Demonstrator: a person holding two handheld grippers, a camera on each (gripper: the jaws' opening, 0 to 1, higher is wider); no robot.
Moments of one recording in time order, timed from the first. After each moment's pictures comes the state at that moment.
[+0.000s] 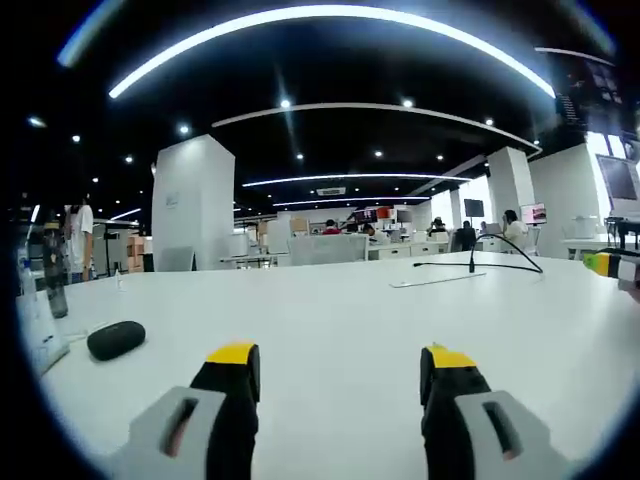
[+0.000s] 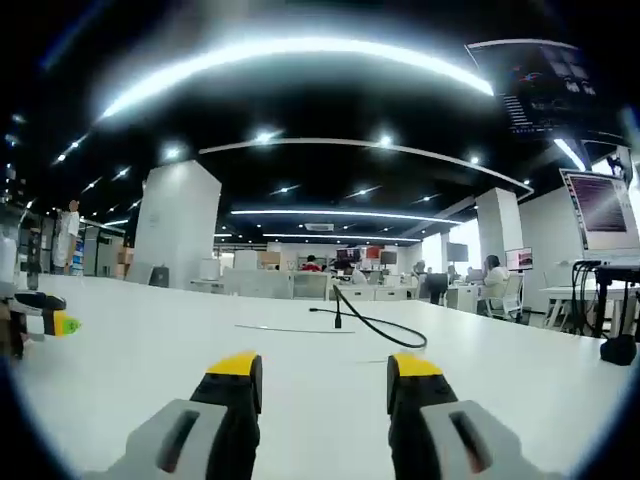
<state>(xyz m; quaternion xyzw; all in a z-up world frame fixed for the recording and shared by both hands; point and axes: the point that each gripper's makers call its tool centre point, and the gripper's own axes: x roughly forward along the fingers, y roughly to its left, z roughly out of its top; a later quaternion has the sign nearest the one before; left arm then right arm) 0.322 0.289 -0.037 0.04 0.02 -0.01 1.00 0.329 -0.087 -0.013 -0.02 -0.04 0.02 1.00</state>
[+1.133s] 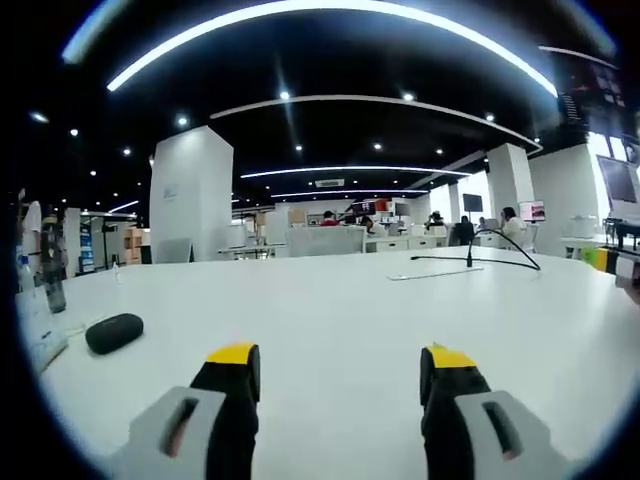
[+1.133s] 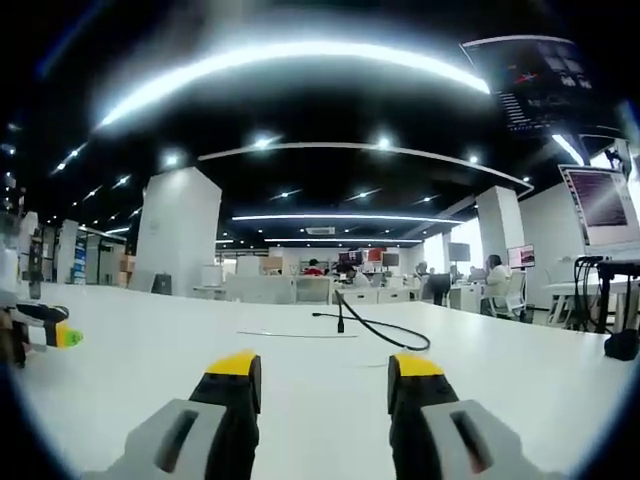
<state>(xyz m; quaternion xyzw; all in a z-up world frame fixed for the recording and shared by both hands) 0.319 0.289 -0.041 0.03 0.04 -0.01 1.00 0.330 -0.088 -0.007 -0.01 -0.05 0.02 1.00</state>
